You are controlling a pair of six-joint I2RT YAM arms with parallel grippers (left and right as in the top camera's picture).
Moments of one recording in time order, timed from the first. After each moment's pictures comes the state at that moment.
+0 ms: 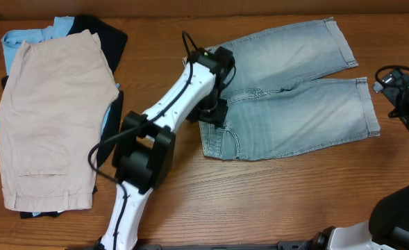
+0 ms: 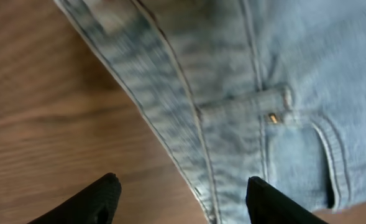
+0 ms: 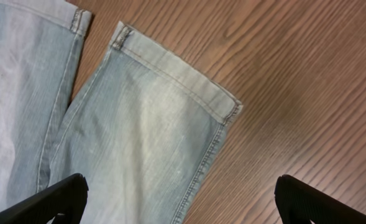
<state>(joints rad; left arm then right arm) -0.54 2.27 1.95 -1.34 0.06 -0.26 -0.46 1.68 1.56 -1.09 0.03 0.49</state>
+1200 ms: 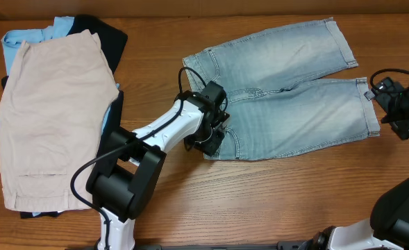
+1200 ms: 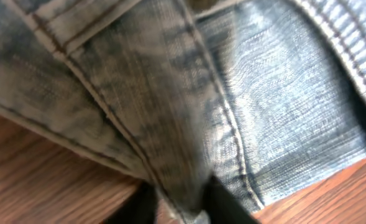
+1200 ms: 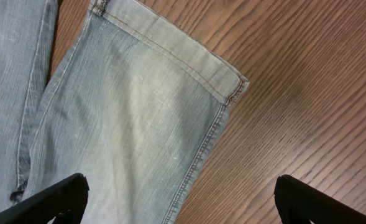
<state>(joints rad) -0.57 2.03 1.36 -0.89 0.20 -0.02 -0.46 1.71 1.50 -1.08 -0.02 0.49</state>
